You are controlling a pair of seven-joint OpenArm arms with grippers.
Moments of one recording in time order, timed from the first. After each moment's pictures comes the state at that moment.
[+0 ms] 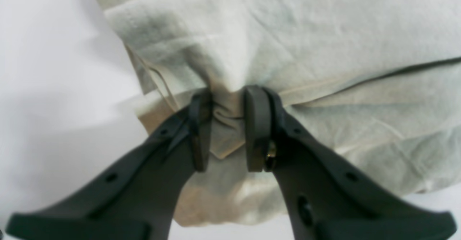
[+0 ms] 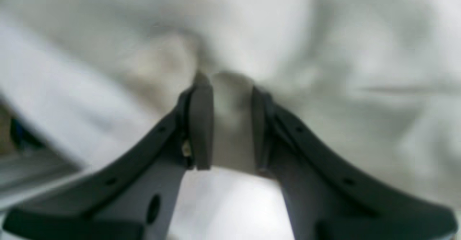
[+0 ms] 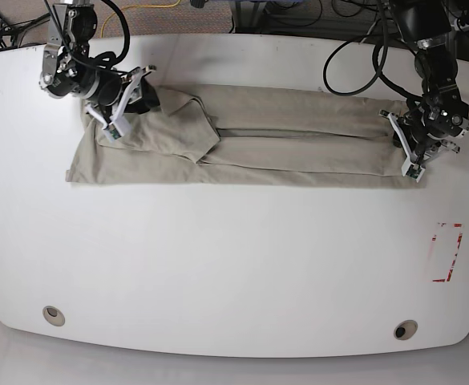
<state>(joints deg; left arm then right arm) 4.3 -13.8 -21.7 88.5 -2.0 -41.5 56.3 -18.7 15.0 13.2 100.2 38.0 40.5 -63.1</state>
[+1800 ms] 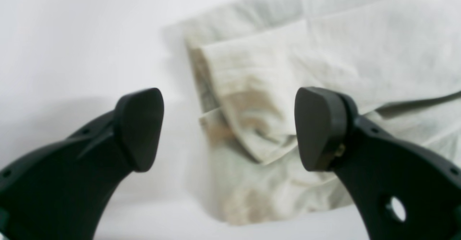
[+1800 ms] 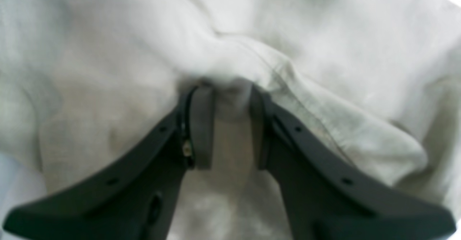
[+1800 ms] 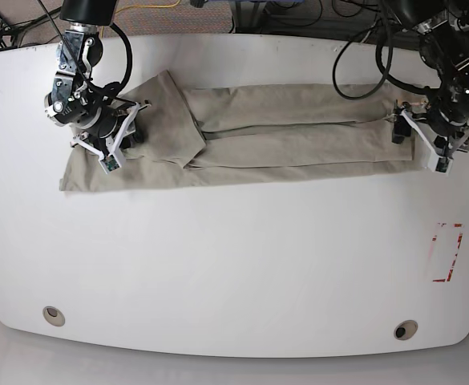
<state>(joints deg) 6.2 -10.7 -36.3 99.6 -16.4 -42.8 63.5 -7.5 11.2 16.8 92.6 13.9 40.7 -54.1</state>
